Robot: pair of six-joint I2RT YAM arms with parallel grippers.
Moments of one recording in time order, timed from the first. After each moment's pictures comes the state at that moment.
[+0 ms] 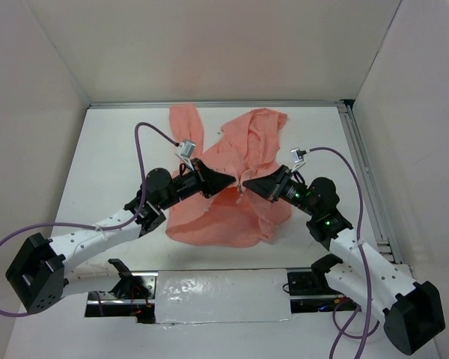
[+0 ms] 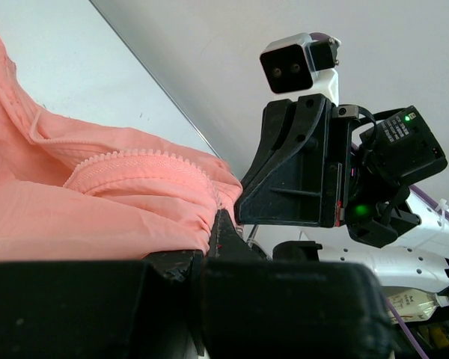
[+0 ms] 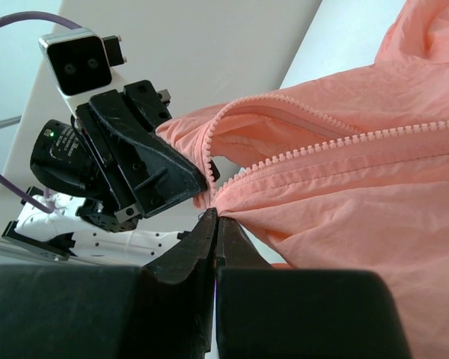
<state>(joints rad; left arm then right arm) -0.75 1.16 0.67 0.56 0.24 -0.78 0.46 0.80 0.44 0.43 -0.47 1.07</state>
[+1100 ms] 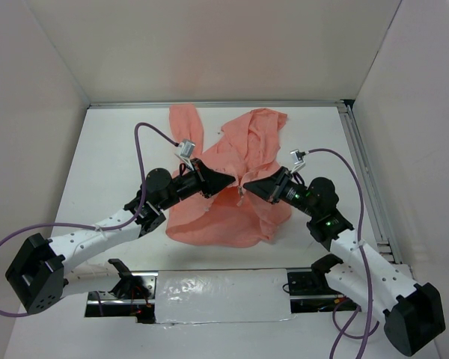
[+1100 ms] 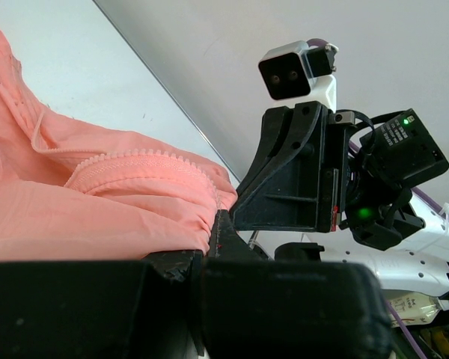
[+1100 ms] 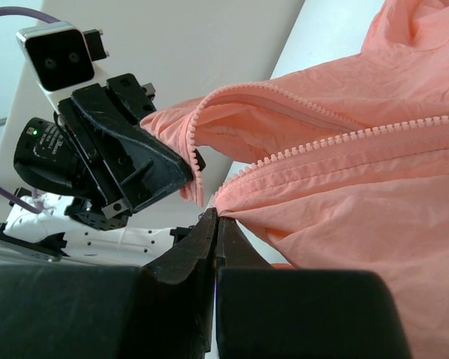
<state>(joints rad) -0.75 1.15 0.67 0.56 0.23 -0.78 0.46 0.78 0.44 0.37 -0.47 1.06</state>
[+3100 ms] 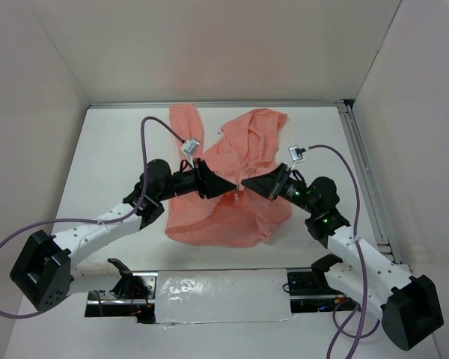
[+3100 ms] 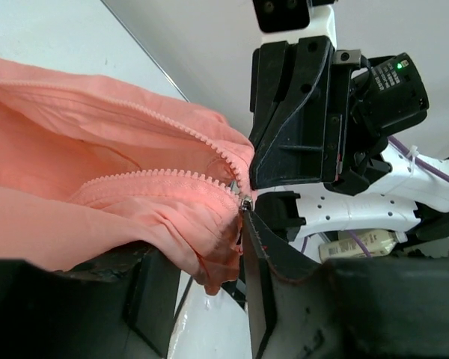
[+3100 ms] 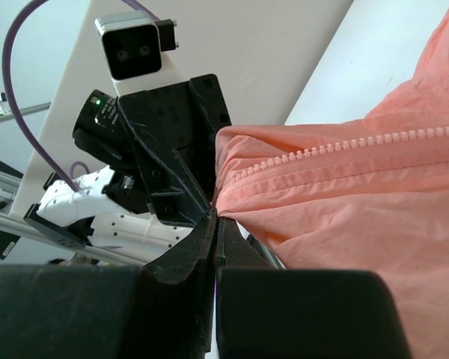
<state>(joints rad) -0.65 1.19 0.71 0.50 0.53 -0.82 0.45 0.84 0.44 0.56 -0.54 1.12</state>
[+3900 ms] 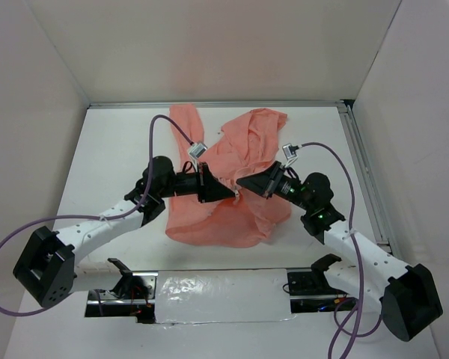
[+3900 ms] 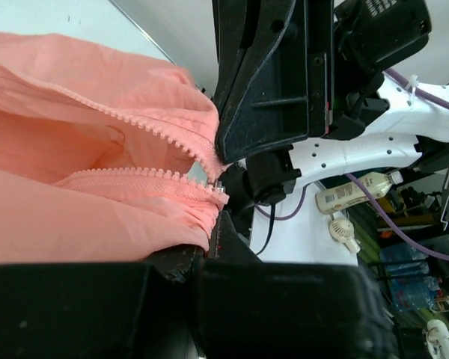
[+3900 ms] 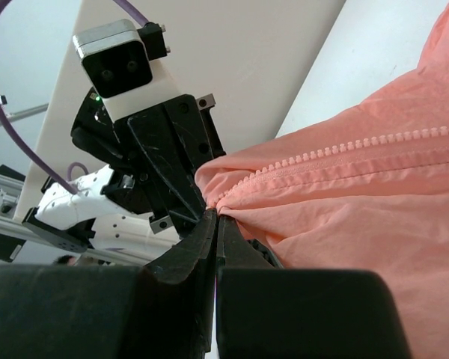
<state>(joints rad) -0.63 1.23 0.72 0.47 0.73 -0.75 0.48 0.91 0.46 0.58 -0.52 1.14</state>
